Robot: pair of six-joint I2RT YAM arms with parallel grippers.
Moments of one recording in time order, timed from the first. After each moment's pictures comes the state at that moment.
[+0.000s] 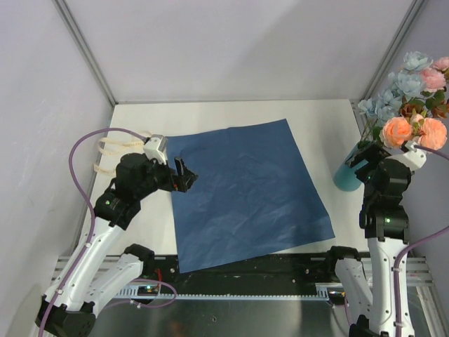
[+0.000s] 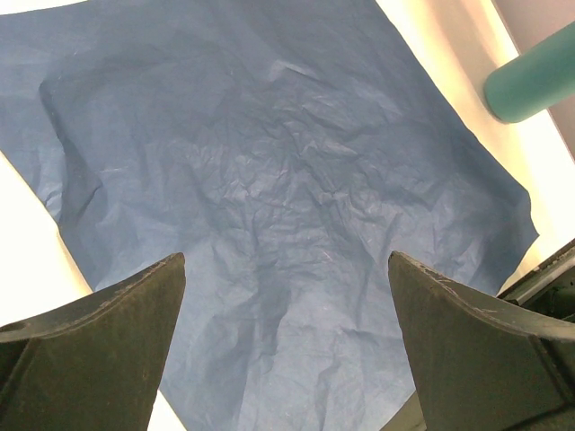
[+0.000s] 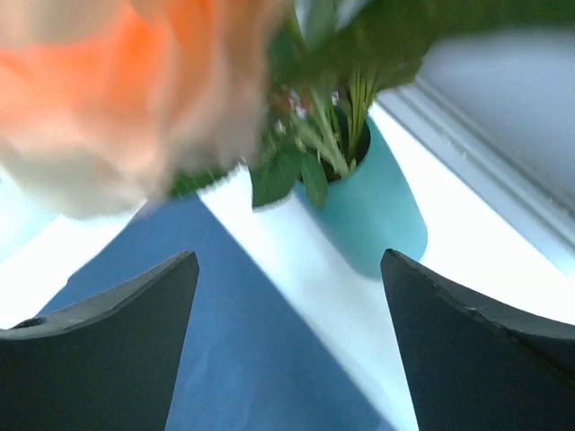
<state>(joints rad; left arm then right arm) -0.36 0.76 0.83 -0.49 0.22 -0.31 -0.11 0.64 0.87 -0.46 0.29 0.47</state>
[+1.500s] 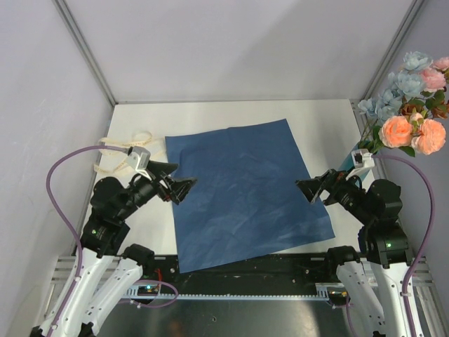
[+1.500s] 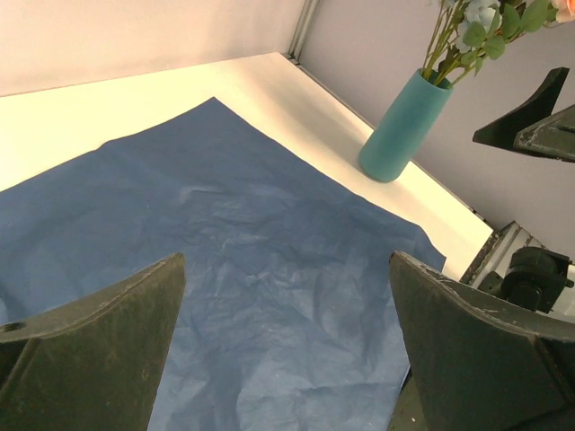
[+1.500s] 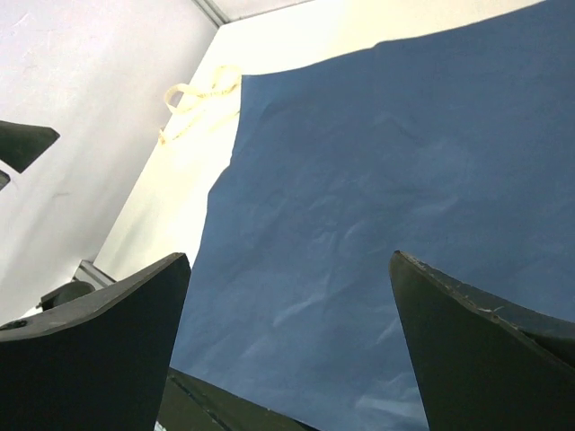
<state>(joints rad) -0.36 0.50 0.74 -0.25 0.42 -0.32 0.12 0.45 0.80 -0.55 -0.48 0.47</state>
